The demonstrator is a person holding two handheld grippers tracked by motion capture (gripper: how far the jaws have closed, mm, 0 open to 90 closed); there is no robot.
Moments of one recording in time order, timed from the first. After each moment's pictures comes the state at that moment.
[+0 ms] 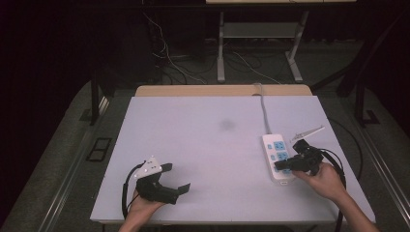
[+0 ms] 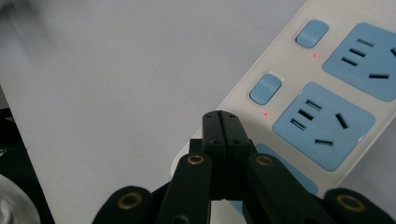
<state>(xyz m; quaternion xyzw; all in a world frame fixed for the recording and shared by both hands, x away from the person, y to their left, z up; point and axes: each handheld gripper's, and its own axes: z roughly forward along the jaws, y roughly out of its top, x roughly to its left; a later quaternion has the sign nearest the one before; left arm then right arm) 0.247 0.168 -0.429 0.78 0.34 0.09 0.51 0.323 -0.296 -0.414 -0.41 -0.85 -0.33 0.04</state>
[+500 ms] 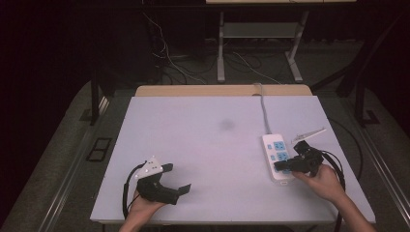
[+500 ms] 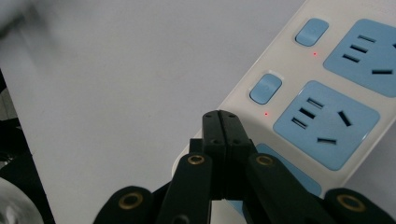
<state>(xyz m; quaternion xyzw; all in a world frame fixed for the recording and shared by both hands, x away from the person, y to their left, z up) 0.247 0.166 -0.430 0.78 0.34 0.09 0.51 0.321 -0.300 -0.420 -0.41 -0.84 -0.35 0.04</state>
